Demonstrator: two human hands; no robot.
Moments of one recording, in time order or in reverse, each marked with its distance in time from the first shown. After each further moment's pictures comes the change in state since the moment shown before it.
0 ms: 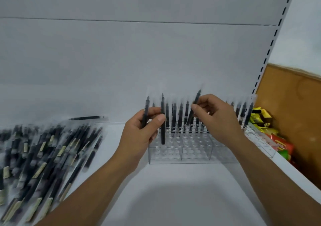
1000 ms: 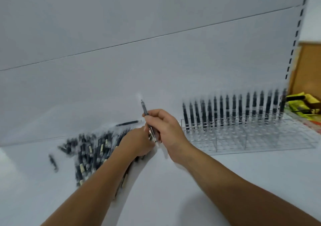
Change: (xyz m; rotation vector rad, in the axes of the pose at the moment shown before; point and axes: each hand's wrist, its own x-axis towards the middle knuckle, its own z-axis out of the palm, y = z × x) left_hand 0.028 0.003 -0.106 1.667 -0.268 -0.085; right_hand -0.040 -0.128 0.133 1.004 -0.309 0.387
